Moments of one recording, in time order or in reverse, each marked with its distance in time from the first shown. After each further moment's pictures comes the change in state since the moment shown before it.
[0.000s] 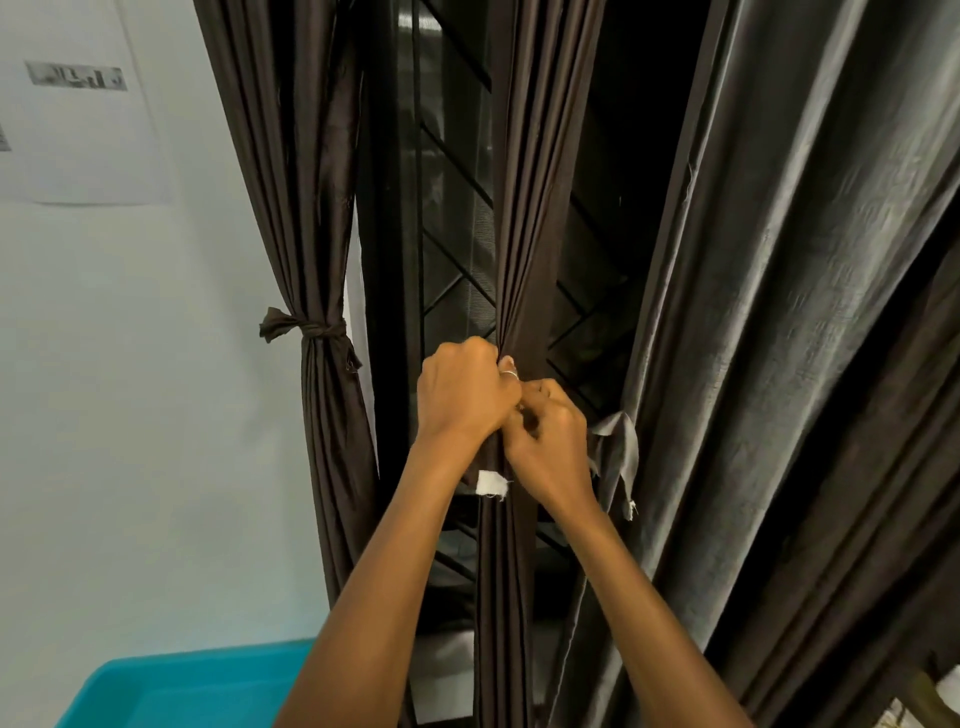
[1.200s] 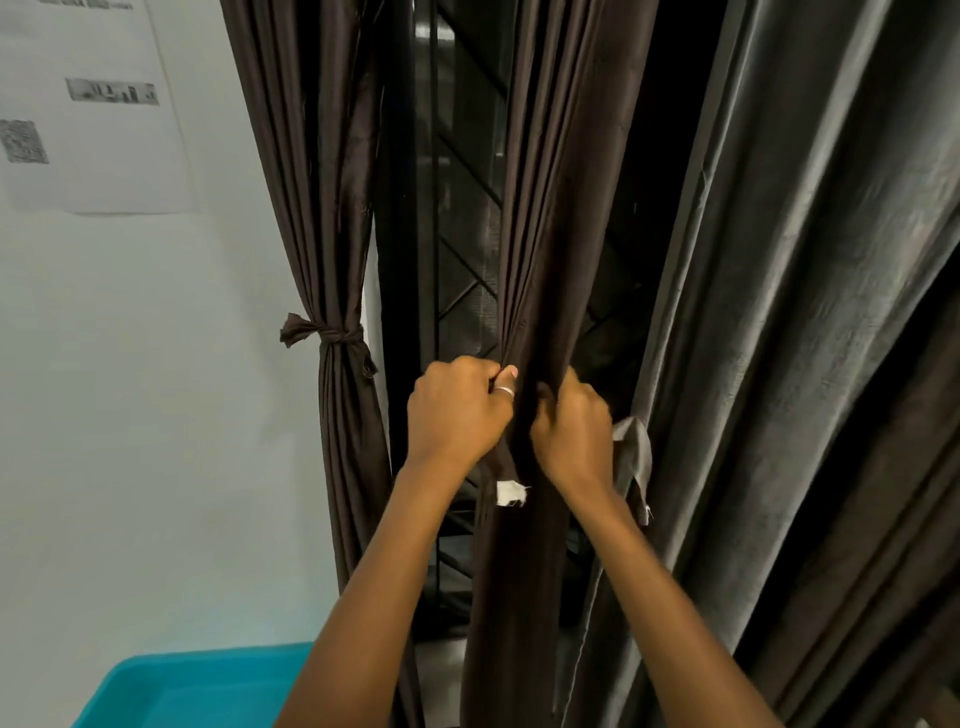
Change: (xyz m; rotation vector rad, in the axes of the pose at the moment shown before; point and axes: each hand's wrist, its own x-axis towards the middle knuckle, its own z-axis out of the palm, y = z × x) left_hand -0.015 -0.020 -0.009 -0.079 0.029 0.036; right_hand 0.018 0.003 -0.001 -0.273 0.091 0.027
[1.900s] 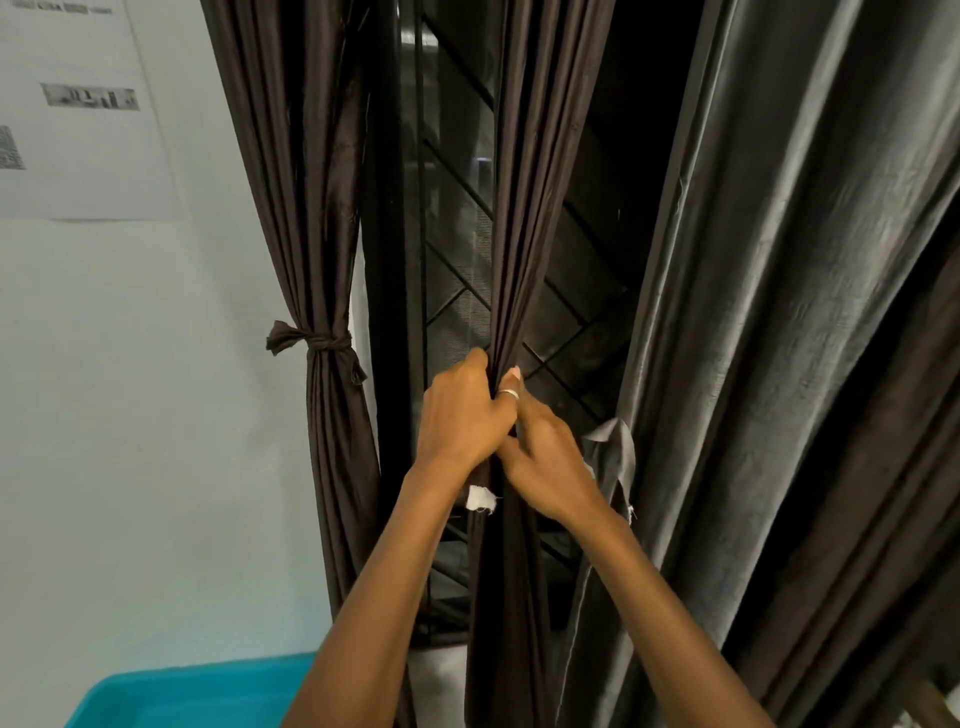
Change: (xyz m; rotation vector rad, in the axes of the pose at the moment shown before) left_hand 0.003 0.008 0.013 -0.094 -0.056 -0.063; right_hand -0.014 -0.006 -0.010 0.205 -0.431 -0.080
